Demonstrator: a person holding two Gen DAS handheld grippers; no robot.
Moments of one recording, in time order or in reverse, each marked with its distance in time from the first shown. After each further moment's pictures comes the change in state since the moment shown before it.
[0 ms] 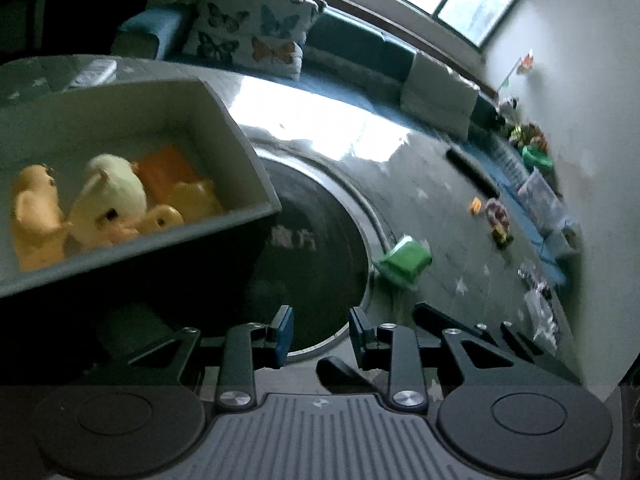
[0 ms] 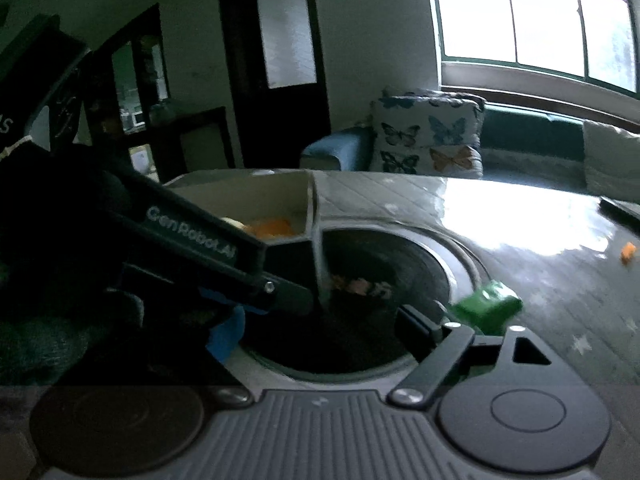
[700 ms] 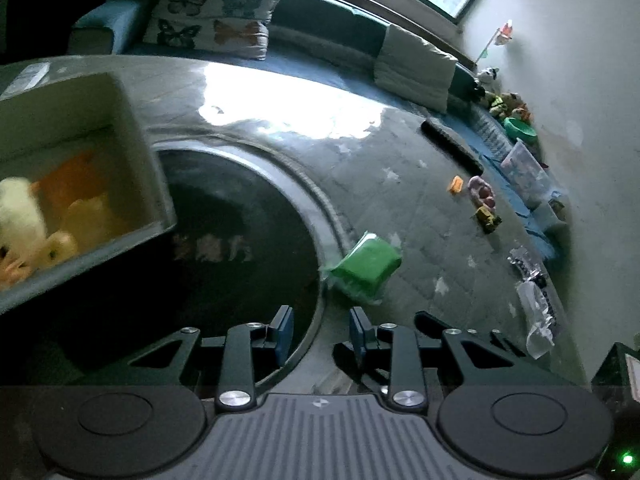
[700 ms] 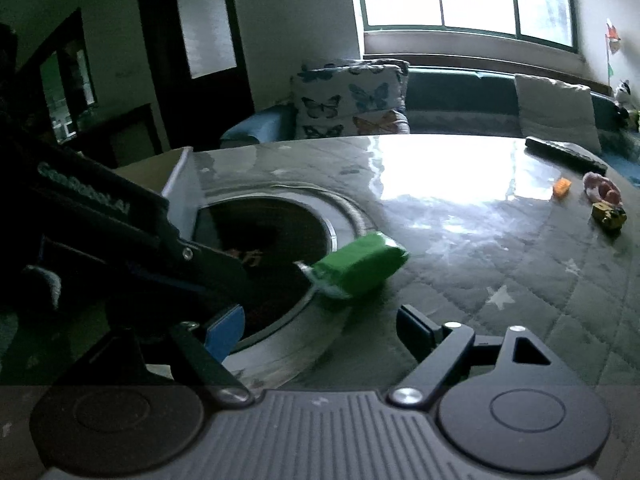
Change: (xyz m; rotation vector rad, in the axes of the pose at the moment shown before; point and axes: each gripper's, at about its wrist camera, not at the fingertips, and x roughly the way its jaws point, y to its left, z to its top) left arm 0.055 -0.040 0.022 0.070 0.056 -0.052; right arm 0.020 -0.081 -0.030 0.138 0.054 -0.167
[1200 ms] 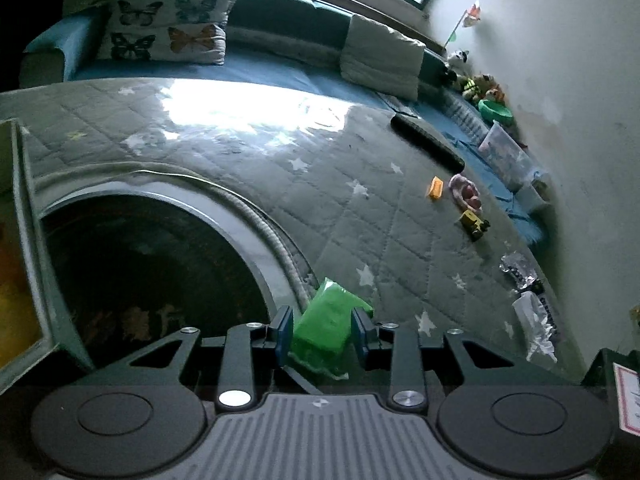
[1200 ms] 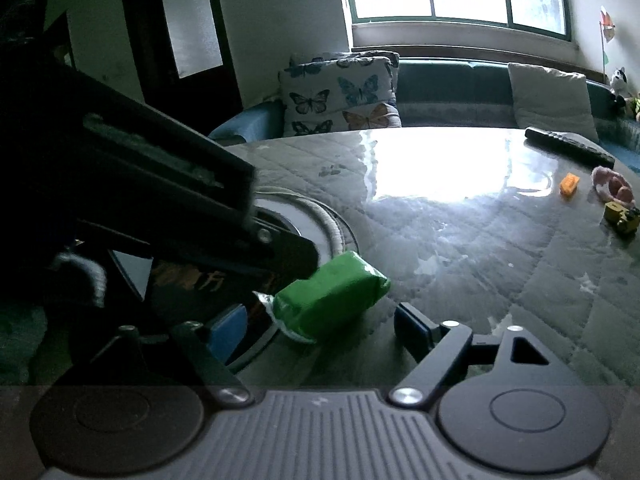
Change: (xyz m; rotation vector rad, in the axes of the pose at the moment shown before) left arm 0.054 -0.026 0.037 0.093 0.018 -0.052; right arm 0.034 -0.018 0.016 0.028 0.014 -0.006
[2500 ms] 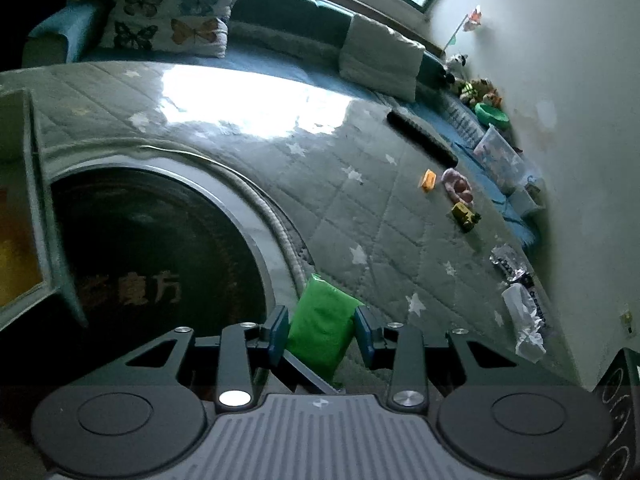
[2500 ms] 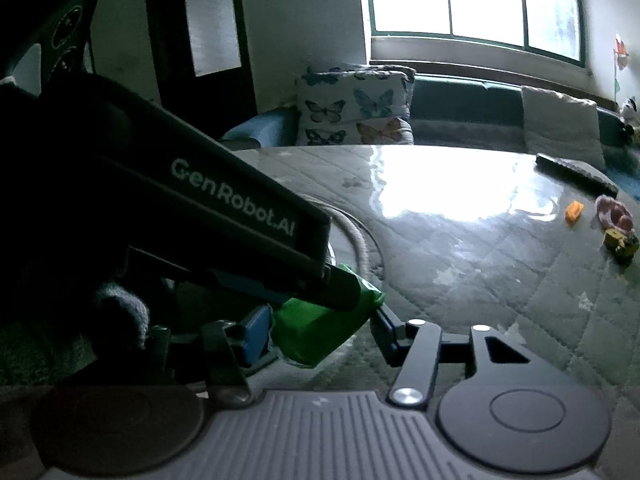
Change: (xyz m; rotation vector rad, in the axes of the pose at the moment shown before) left arm -0.017 0.001 -0.021 -0.039 -0.008 -0.019; right arm -0.024 0.027 0.000 -0.078 -0.028 0.007
